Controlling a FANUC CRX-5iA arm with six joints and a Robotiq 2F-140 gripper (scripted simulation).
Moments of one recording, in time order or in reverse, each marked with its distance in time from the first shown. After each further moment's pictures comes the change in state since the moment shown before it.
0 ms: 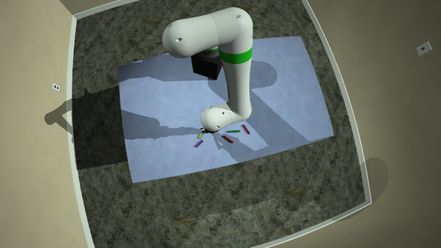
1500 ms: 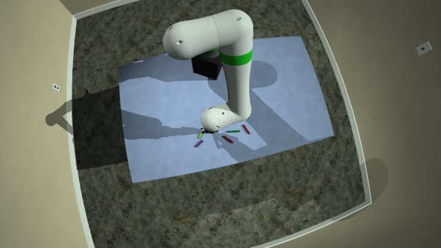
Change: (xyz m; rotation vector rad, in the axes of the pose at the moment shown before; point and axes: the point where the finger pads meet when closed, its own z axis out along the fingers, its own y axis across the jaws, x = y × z) arm 0.000 0.000 0.007 0.000 0.000 0.000
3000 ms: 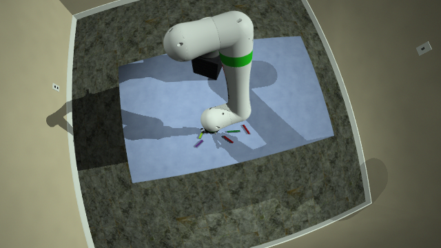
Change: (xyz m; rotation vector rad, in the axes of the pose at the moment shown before) arm 0.000 0.000 0.005 0.000 0.000 0.000
